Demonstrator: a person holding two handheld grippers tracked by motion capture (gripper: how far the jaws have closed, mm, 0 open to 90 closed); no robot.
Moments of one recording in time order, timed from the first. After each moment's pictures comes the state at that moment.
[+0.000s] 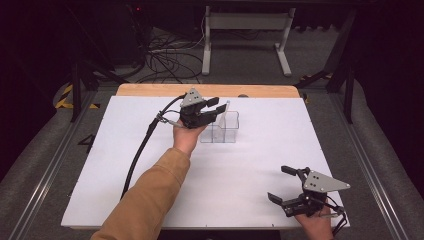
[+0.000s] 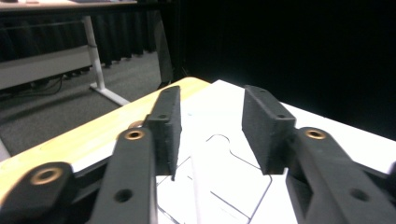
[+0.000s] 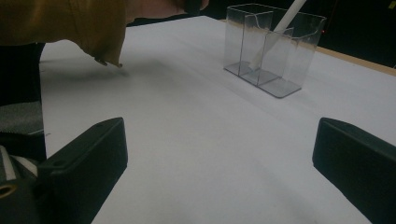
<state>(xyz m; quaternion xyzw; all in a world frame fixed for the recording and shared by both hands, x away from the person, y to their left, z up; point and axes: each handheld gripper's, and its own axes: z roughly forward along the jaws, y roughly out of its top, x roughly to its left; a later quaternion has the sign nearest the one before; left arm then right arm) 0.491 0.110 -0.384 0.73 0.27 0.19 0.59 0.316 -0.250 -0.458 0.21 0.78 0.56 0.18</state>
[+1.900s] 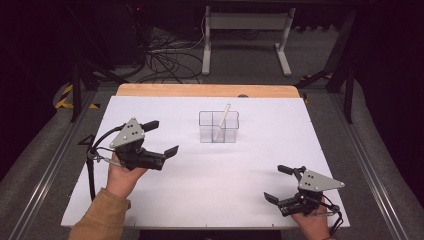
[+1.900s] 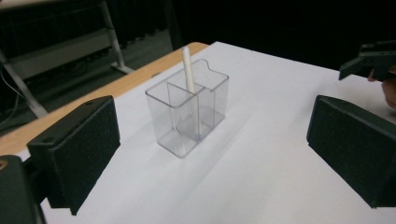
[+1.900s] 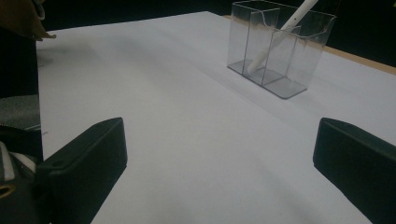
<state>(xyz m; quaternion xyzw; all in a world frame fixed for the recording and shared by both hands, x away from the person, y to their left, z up) 0.347 0.232 -0.362 0.77 0.27 0.22 0.54 0.319 -0.241 -0.458 0.21 0.78 0.56 0.18</state>
